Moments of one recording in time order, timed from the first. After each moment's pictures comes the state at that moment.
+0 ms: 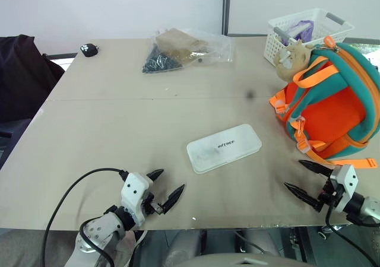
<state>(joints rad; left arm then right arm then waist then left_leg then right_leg) 0.48 0.47 0.07 -0.44 -0.32 0.14 -0.65 0.30 -0.59 -0.23 -0.07 0.43 -0.09 1.03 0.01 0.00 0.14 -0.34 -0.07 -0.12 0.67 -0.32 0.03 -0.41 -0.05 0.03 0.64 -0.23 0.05</state>
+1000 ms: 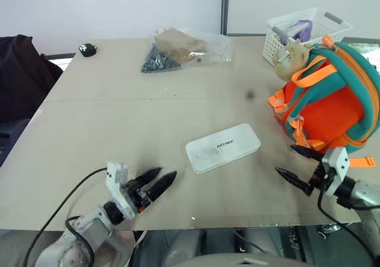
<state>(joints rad) 0.32 0.52 0.30 -0.45 -1.12 0.72 -0.52 0.12 -0.60 -0.18 -0.24 0.45 0.17 0.85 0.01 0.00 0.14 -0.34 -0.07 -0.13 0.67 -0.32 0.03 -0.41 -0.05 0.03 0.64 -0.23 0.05</state>
